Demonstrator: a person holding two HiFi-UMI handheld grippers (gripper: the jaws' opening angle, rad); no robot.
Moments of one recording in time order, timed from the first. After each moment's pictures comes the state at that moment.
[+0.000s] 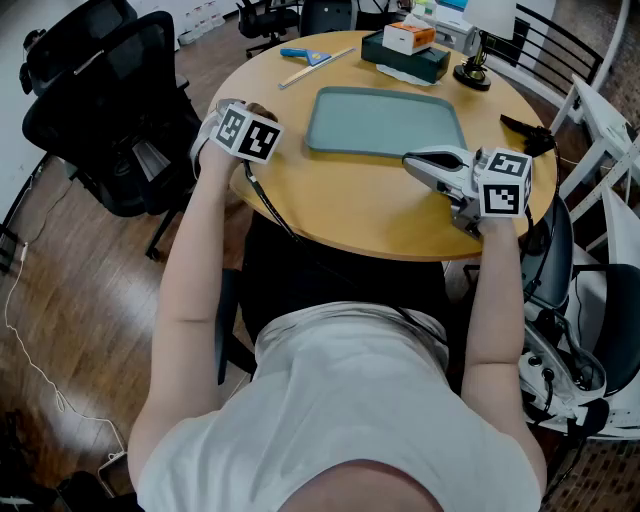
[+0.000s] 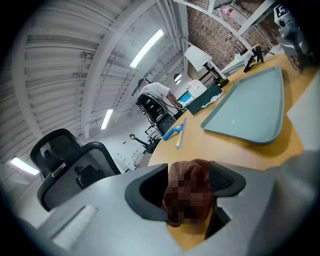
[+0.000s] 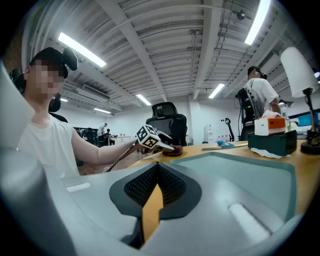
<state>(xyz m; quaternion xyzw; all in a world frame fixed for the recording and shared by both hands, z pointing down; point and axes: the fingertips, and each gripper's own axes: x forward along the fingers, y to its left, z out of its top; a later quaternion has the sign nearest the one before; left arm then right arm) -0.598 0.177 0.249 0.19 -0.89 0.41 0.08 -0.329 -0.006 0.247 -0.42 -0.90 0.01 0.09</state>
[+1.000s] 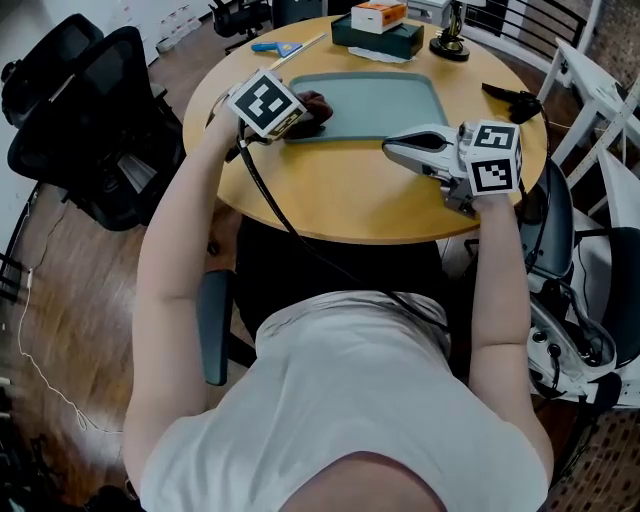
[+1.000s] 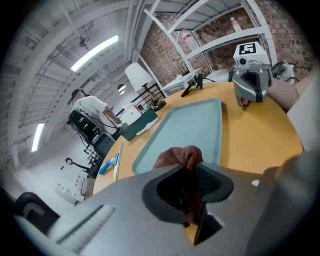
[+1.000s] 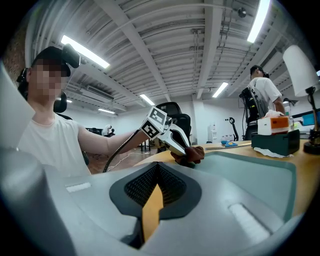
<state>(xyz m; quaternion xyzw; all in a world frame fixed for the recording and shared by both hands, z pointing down) -0.502 0.025 0.260 0.51 -0.72 0.46 0.13 -0.317 -0.009 0.245 -0.44 -0.89 0.01 0.08</state>
